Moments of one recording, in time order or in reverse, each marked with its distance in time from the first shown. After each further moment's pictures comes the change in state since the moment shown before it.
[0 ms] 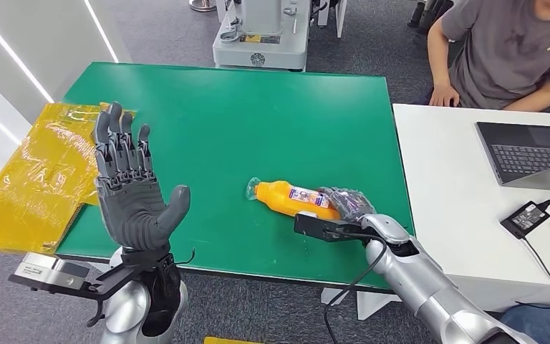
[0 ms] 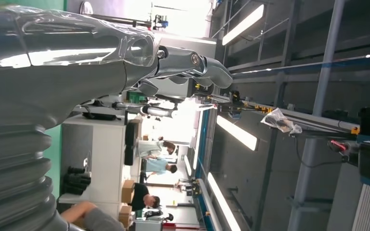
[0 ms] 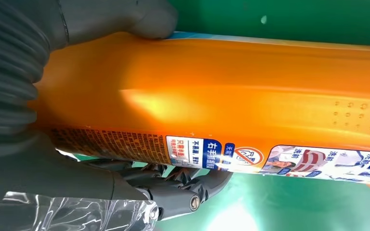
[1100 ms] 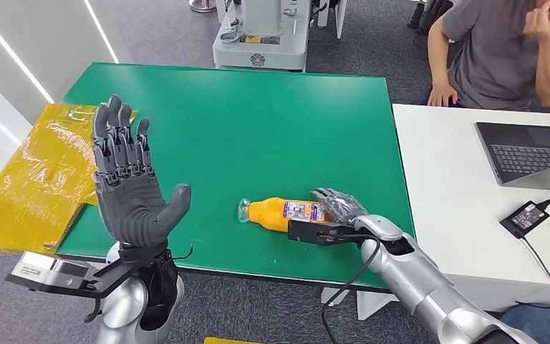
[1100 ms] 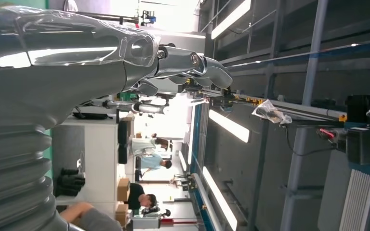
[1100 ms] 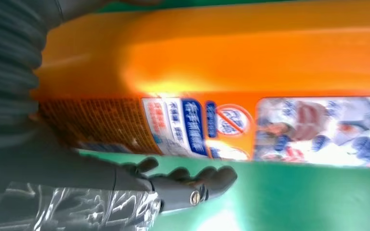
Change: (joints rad) left arm -0.020 -0.005 0.024 0.000 -0.033 -0.053 -0.001; right arm -0.016 0.000 0.039 -0.009 -0.005 0.133 0.026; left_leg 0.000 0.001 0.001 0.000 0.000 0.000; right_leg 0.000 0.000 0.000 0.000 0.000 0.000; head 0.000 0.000
